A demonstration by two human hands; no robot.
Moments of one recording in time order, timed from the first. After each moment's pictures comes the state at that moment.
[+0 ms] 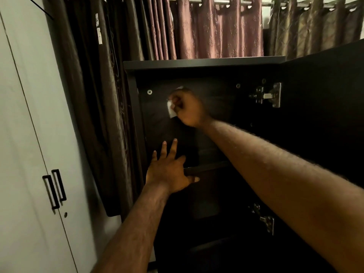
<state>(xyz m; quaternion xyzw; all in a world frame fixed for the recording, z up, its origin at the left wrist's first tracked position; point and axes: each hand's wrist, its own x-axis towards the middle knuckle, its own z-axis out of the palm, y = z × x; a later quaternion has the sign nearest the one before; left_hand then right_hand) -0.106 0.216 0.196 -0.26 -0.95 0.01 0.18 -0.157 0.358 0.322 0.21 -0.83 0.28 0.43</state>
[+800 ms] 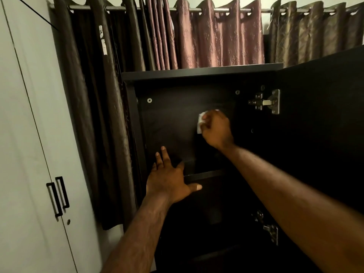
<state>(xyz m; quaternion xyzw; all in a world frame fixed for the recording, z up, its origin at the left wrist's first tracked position) -0.094 0.218 0.196 -0.22 -0.96 -0.02 0.17 -0.134 0.413 0.271 0.04 -0.78 0.28 0.56</state>
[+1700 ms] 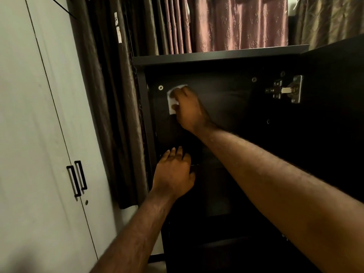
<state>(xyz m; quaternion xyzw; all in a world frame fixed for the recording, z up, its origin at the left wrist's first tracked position) -0.092 0.208 0.177 -0.25 -0.92 0.01 0.32 -0.155 0.325 0.306 0.21 -0.82 0.19 0.50</state>
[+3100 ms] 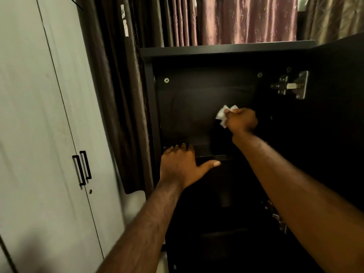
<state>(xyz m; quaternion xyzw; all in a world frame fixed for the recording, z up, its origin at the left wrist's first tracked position) -0.078 0.221 0.180 -0.18 -0.92 -0.03 0.35 -0.129 0.409 0.257 -0.19 -0.68 0.56 0.43</state>
